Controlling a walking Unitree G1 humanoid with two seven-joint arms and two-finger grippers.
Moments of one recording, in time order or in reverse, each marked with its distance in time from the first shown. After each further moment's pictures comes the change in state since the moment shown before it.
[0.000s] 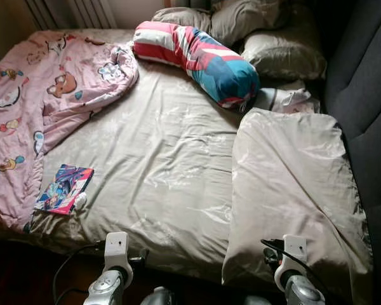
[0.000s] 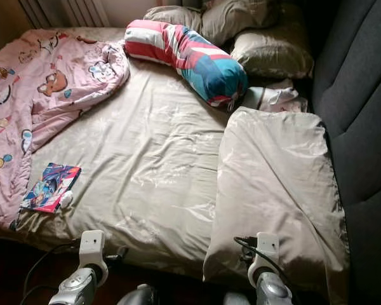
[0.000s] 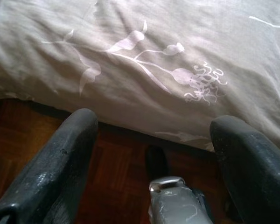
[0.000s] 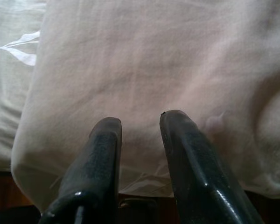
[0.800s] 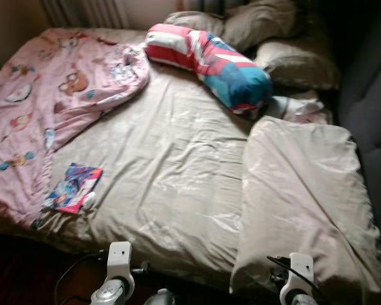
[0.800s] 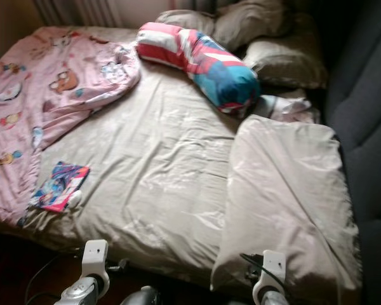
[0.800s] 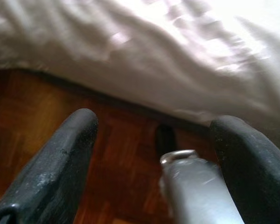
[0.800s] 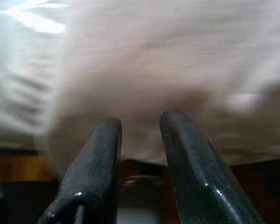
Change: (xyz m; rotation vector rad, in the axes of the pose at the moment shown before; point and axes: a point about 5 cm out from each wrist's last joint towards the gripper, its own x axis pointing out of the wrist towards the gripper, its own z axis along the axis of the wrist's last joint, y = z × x) left arm -0.007 0.003 -0.024 0.018 0.104 0.027; right arm -0.012 -0.002 -0.035 0.042 0.092 -0.030
